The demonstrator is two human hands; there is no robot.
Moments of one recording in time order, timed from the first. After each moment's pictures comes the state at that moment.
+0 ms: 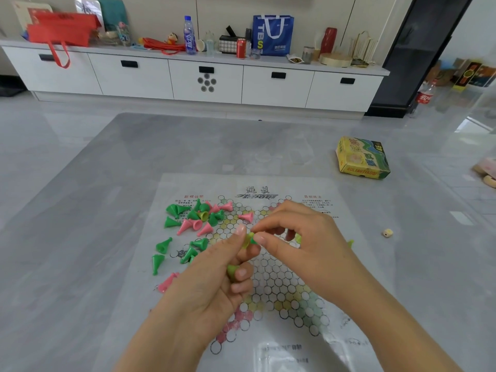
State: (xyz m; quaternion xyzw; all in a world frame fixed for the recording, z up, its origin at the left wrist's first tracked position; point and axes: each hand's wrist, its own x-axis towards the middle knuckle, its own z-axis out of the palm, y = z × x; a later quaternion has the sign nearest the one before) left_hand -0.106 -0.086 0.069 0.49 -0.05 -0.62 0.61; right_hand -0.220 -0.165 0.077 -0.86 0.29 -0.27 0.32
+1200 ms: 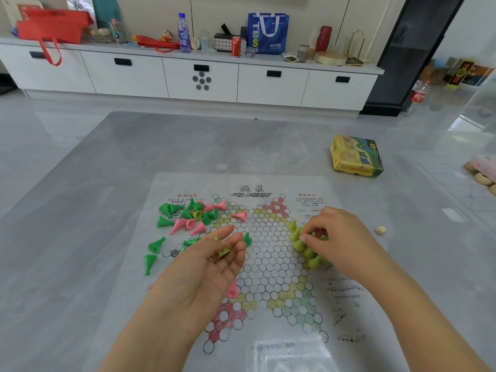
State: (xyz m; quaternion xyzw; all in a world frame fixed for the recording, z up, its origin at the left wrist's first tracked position) left_hand -0.095 -0.095 0.051 0.42 0.02 -0.60 0.68; right_hand -0.262 -0.209 0.057 -0.86 0.47 -0.11 0.17
